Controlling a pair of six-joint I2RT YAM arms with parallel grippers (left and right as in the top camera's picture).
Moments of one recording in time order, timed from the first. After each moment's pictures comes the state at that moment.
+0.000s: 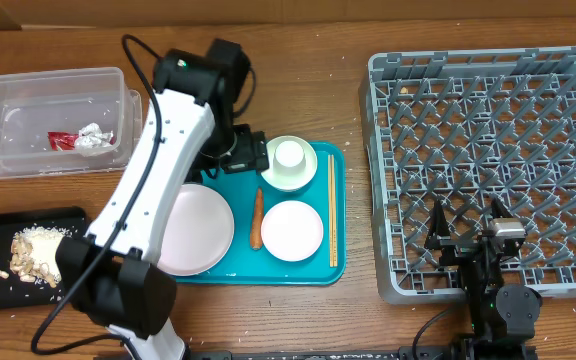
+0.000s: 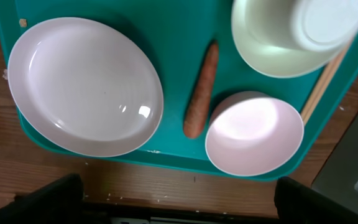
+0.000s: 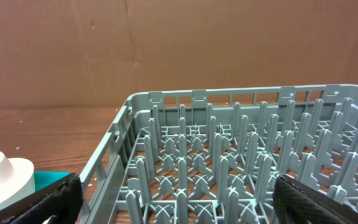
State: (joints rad) left arm -0.33 1.85 1.85 -1.61 0.04 -0.50; right arm -0.04 0.01 0.02 -0.03 -0.08 0.05
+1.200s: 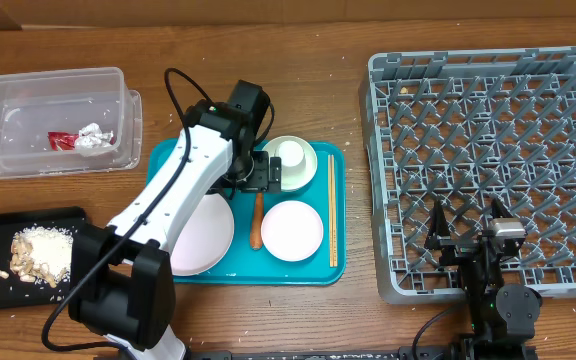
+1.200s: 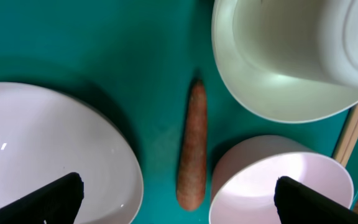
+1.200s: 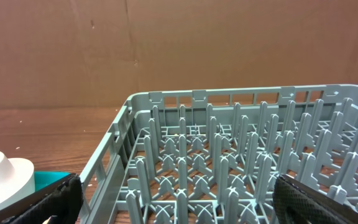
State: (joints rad) left arm -0.37 1.81 1.44 -1.14 0.03 -0.38; right arm -0.04 0.01 0.02 -0.03 -0.08 0.05
